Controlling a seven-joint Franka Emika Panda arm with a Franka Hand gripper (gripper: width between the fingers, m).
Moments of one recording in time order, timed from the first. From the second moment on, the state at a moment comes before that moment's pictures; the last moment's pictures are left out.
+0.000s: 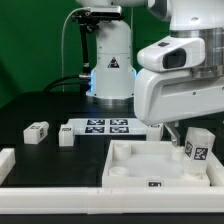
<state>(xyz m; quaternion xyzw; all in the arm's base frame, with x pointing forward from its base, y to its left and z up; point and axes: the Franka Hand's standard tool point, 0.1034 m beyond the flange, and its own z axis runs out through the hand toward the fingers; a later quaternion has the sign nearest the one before) 0.617 0.119 0.084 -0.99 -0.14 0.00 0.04</state>
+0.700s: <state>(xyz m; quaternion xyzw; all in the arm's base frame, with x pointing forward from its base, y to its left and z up) 0.618 0.118 0.082 -0.99 -0.13 -0.01 0.04</state>
